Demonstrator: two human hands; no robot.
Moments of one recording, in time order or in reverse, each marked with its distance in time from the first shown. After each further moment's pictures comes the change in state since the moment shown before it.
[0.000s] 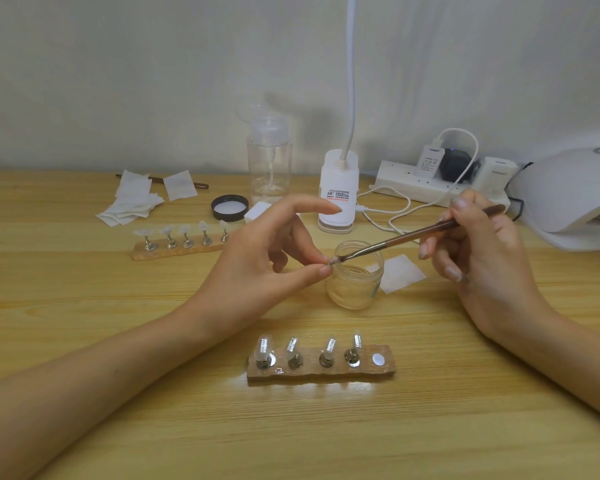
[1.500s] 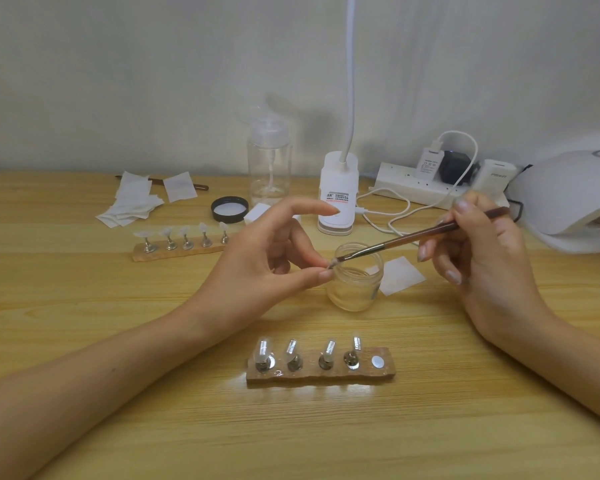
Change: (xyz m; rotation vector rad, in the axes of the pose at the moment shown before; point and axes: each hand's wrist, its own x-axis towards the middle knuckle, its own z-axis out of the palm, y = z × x) left_hand 0.000 -0.003 -0.001 -0.092 -0.034 -0.054; right_hand -0.002 -0.002 0.000 -0.039 -0.021 -0.049
